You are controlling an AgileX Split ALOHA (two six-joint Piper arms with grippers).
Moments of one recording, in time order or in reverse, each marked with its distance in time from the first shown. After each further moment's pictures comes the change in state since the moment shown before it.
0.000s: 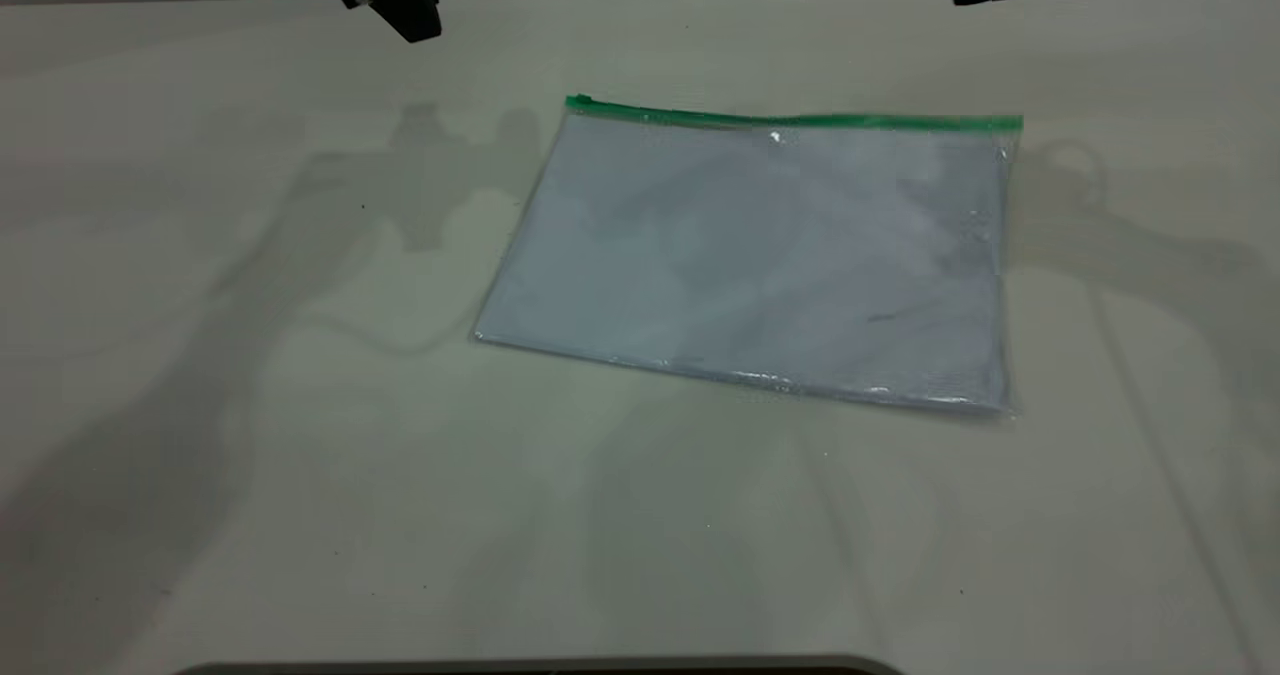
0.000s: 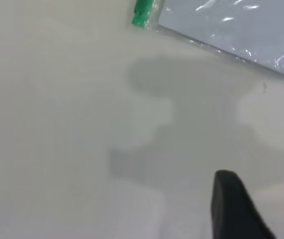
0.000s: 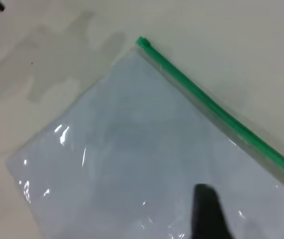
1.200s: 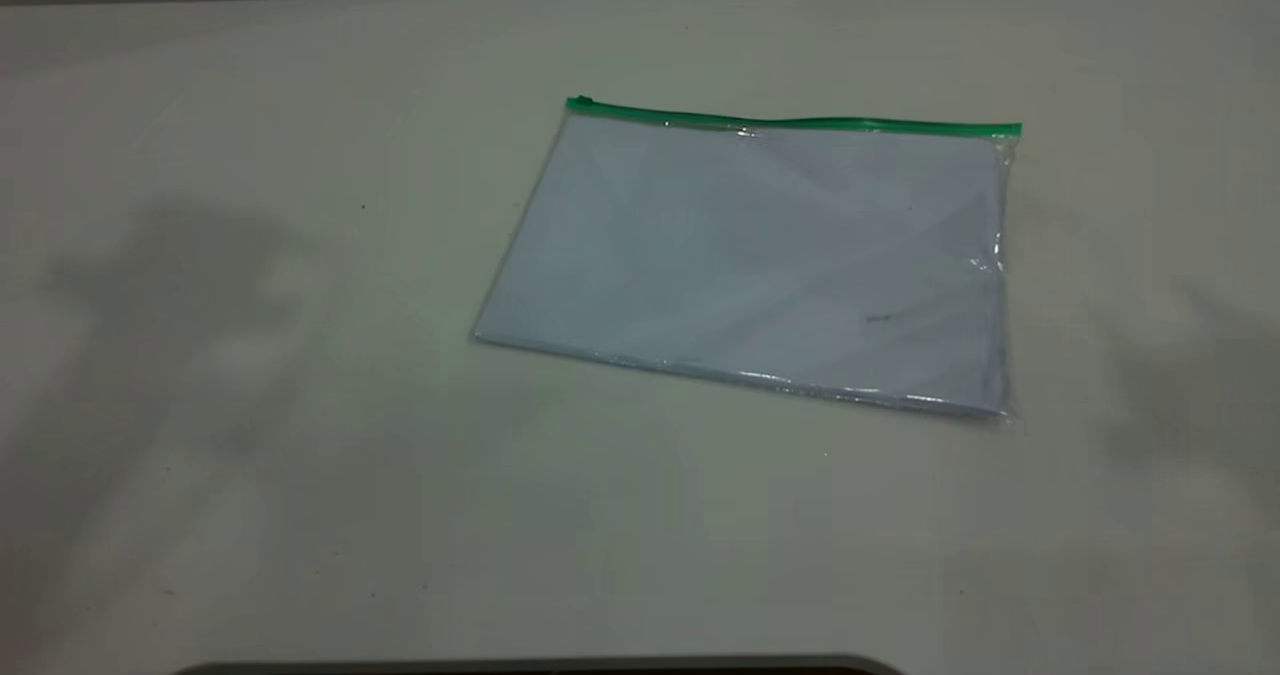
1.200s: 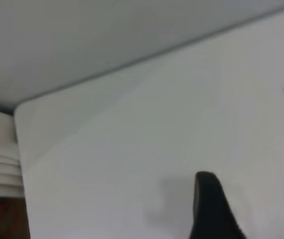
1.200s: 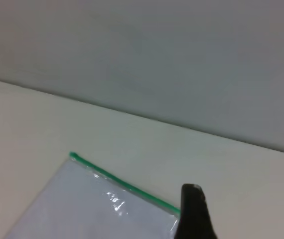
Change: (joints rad) left arm 0.000 -0.851 0.000 0.388 0.388 -1.175; right arm 0.000 -1.001 -0.264 -1.074 0.298 1.366
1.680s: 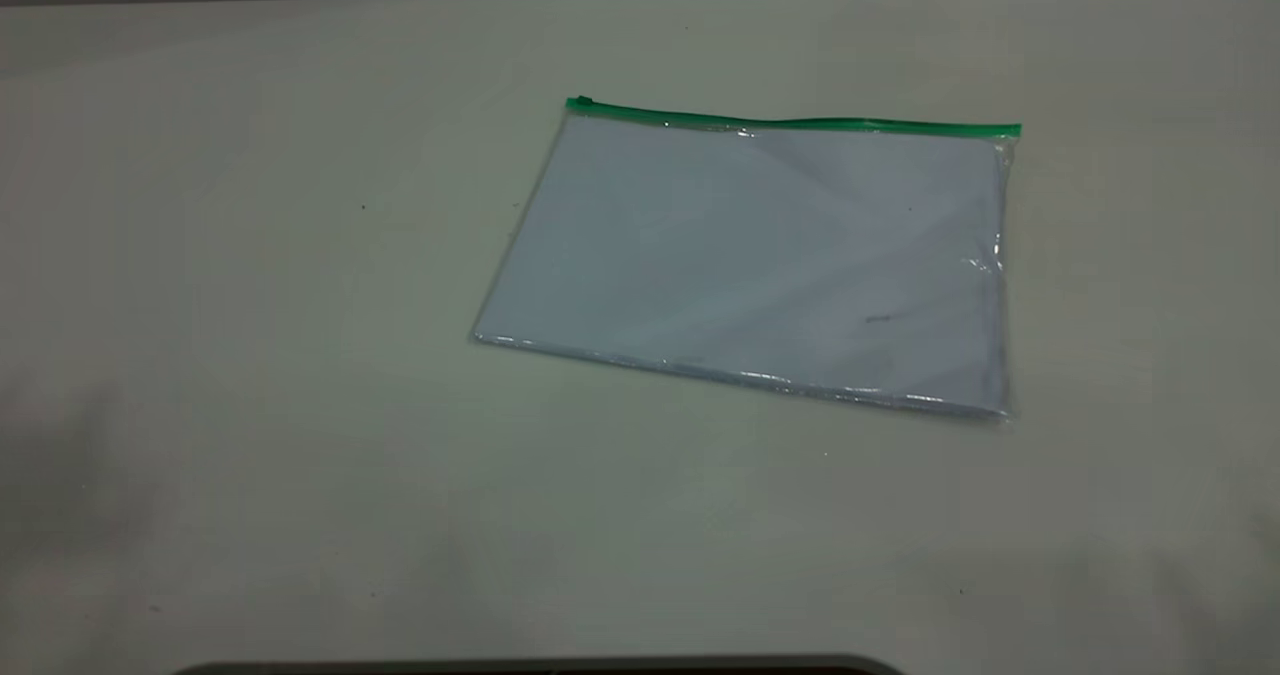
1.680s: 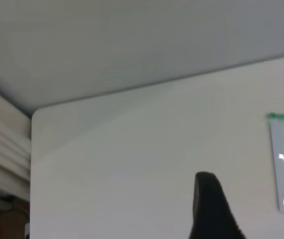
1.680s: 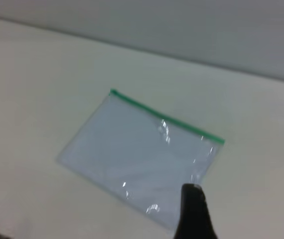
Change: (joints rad) left arm 0.000 -0.473 0.295 0.001 0.000 -0.070; right arm 0.000 -0.333 0.164 -0.001 0.272 0.082
